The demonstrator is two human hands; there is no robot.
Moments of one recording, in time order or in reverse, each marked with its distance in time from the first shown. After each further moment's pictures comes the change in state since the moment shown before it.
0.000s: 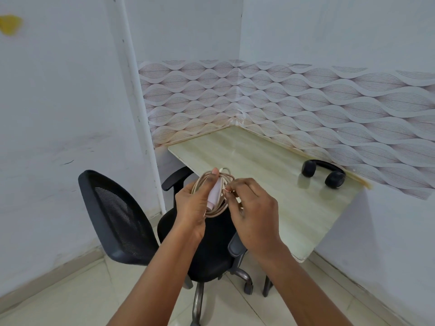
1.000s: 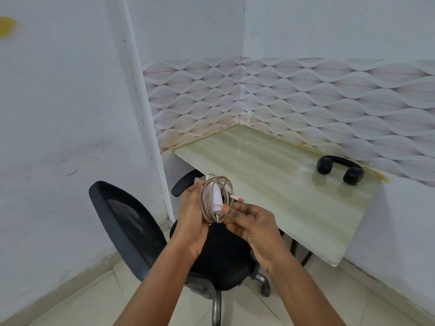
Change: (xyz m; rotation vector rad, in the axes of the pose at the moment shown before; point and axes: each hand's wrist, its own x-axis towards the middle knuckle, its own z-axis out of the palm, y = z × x) left_hand 0.055 0.017 -0.078 -0.060 -0.168 -0.067; right_hand -0.007 -0.032 0.075 1.113 -0.285 1.187
